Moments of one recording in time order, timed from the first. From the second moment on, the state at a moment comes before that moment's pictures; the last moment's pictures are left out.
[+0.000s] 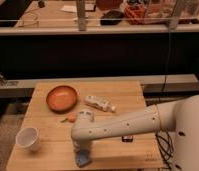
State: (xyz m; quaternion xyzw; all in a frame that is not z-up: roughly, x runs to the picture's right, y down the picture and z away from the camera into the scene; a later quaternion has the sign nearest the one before) arm -0.086 0.310 0.760 -0.19 -0.30 -0.69 0.63
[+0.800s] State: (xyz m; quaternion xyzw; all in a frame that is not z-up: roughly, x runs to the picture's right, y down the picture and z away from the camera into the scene) arm -0.113 0.261 0.797 -0.17 -0.28 -0.72 0.62
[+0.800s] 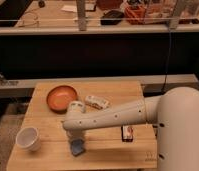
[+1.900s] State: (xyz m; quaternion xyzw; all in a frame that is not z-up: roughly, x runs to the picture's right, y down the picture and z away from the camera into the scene) arm -0.082 0.238 0.821 -0.19 -0.25 -0.70 0.64
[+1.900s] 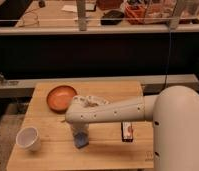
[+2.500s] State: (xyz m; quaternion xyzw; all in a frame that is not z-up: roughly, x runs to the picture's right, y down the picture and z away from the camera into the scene) arm -0.007 0.220 0.820 -0.21 -0.21 -0.66 0.69
